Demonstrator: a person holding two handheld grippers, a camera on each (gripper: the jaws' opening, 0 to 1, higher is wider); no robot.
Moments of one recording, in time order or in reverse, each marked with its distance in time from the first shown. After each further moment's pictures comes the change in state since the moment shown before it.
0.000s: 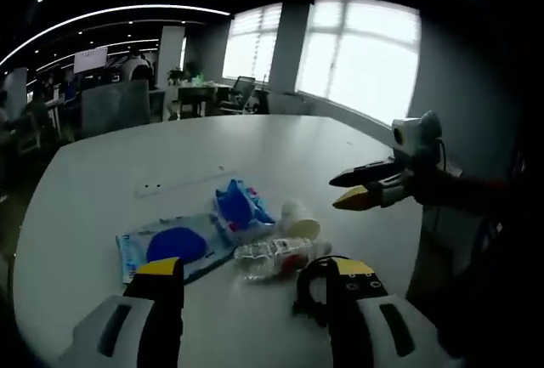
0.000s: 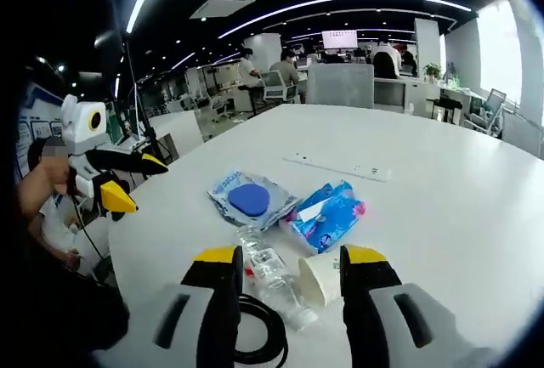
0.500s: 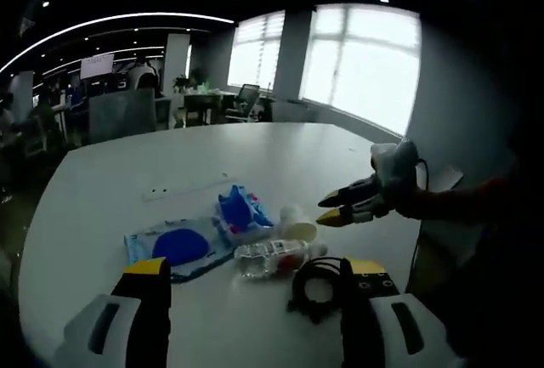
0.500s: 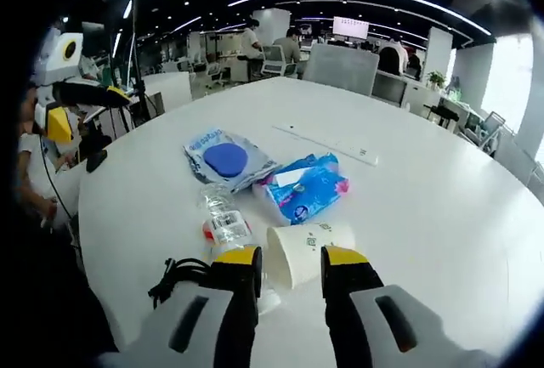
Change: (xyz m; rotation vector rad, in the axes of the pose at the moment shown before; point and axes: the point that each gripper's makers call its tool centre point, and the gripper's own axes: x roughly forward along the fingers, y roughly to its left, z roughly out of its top) left arm -0.024 -0.006 -0.002 -0.003 -0.021 0.030; right arm 0.022 -0.027 -0.040 -0.131 0.098 -0.097
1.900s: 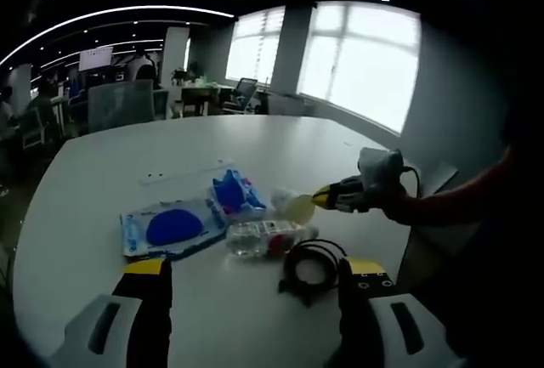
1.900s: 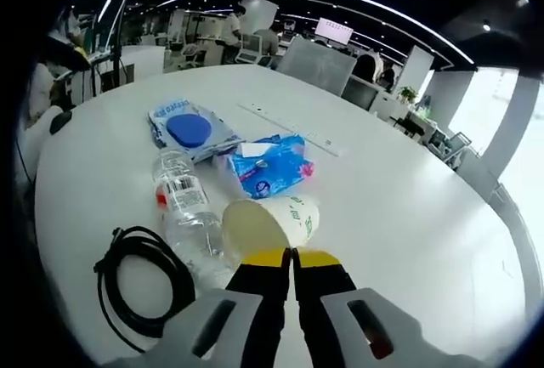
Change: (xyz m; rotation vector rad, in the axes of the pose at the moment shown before) left arm -0.012 -0.010 -0.023 -0.014 0.026 -0.027; right arm -0.007 -0.024 -0.021 -0.103 0.013 -0.225
